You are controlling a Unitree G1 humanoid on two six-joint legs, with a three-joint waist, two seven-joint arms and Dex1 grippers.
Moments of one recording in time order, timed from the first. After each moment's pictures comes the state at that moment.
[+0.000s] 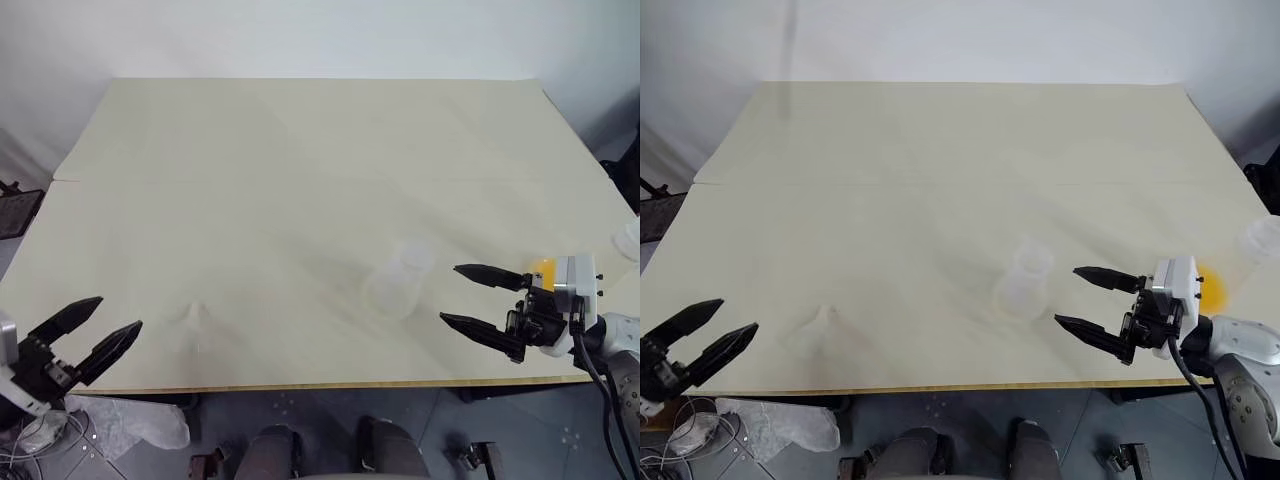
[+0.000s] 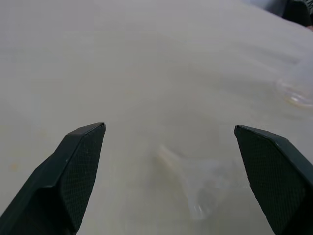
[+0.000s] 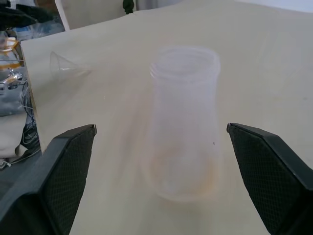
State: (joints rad) left arm 0.44 0.54 0.90 -0.46 -0.73 0.54 -0.92; right arm 0.04 -0.77 -0.34 -0.31 0.75 0.33 1.13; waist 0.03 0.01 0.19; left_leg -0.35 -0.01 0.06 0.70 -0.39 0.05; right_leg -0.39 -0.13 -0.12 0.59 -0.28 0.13
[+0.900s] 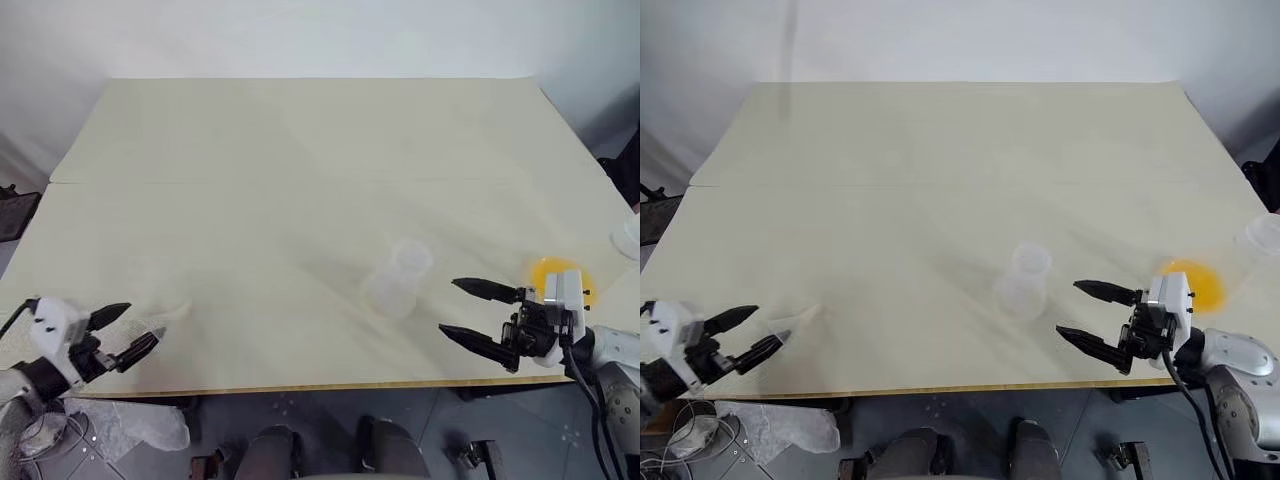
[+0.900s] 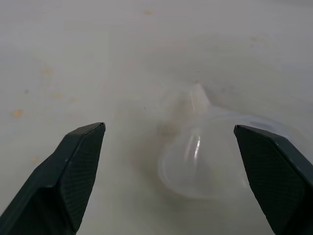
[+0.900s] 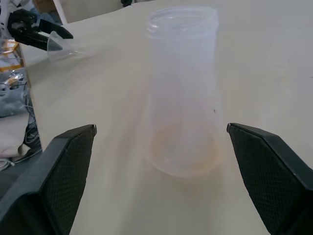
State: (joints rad) left arm 0.23 0.69 0.56 -0.13 -0.45 0.34 -0.85; right arm 0.08 -0.72 -0.32 -0.24 0.69 0.23 1.17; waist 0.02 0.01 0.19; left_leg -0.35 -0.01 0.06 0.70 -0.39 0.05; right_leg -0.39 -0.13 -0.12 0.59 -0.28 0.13
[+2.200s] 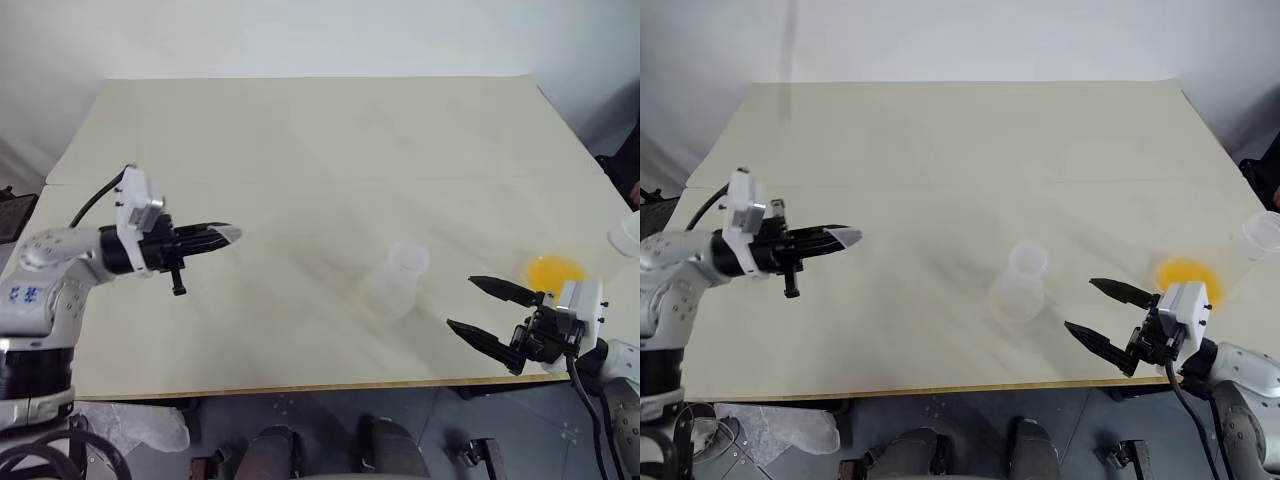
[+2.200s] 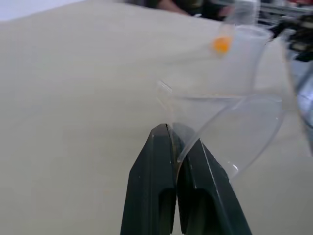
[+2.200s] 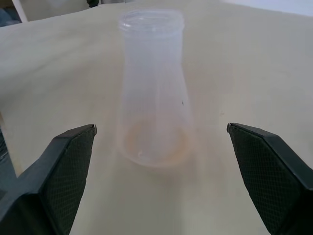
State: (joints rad) left arm -0.53 0.81 0.16 -0.04 -0.59 0.52 -1.17; right arm 0.19 -0.68 -0.38 -0.32 0.66 0.16 1.06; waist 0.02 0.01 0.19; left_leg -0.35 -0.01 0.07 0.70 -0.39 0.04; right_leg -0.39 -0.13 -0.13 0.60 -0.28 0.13
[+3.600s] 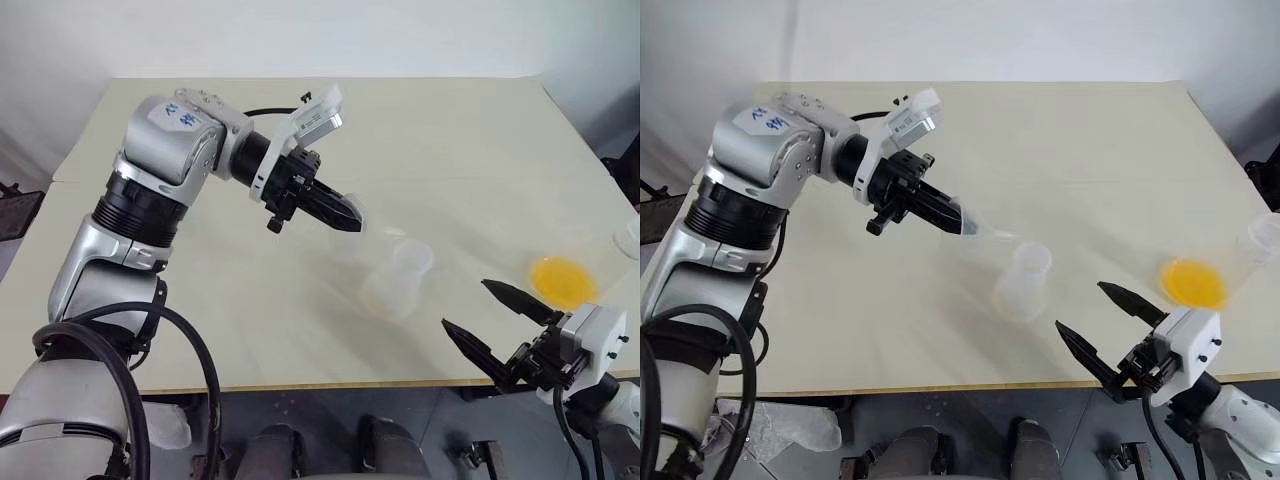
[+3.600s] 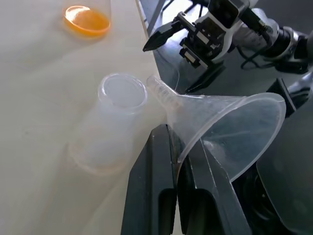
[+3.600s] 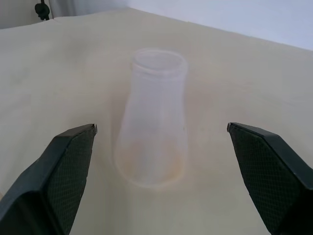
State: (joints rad) left arm -1.38 0.57 -0.42 0.31 -0.46 0.99 -1.49; right arm 0.45 -0.55 -0.41 -0.72 0.65 0.20 0.71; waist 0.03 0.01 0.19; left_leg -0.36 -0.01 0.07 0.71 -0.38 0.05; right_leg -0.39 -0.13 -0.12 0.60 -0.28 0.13
